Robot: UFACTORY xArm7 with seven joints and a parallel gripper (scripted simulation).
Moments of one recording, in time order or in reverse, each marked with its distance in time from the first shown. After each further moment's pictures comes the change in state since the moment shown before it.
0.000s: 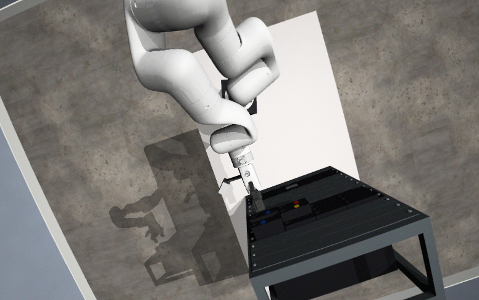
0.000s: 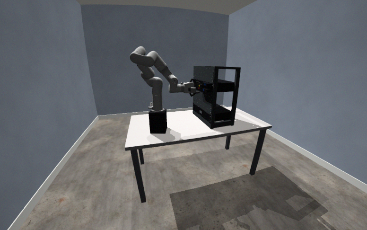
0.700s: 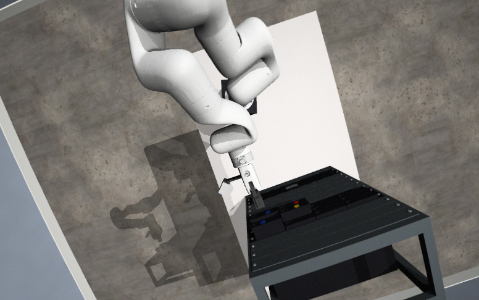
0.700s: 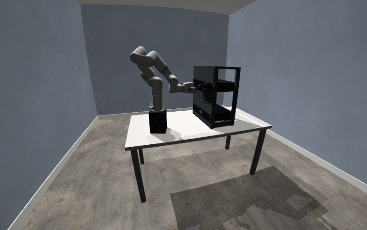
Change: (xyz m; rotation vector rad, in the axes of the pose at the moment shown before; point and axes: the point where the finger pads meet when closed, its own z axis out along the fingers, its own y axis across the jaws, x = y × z) arm 0.000 0.000 0.000 0.000 0.000 0.000
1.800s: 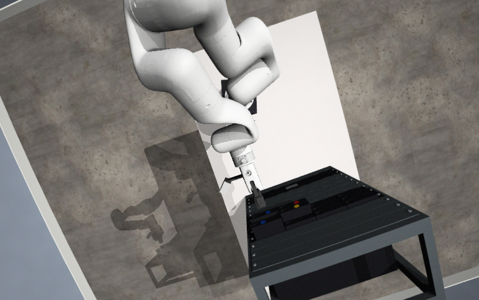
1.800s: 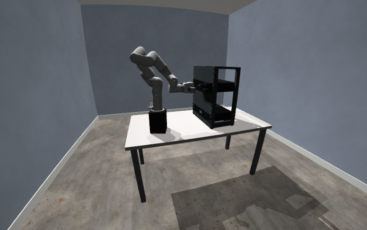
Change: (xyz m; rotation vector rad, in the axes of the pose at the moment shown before) arm -0.005 0.000 -0.001 0.000 0.000 0.000
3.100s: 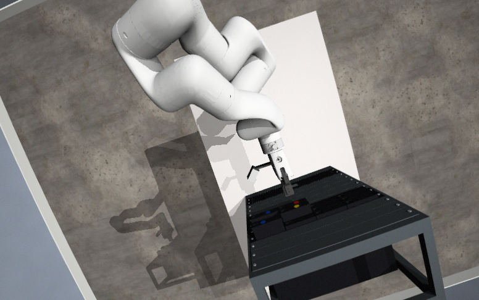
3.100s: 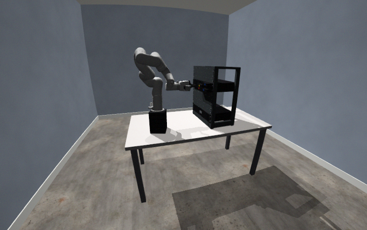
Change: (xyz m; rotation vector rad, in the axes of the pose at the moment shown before) arm -0.106 -0.001 -0.008 -0.003 -0.002 -0.001
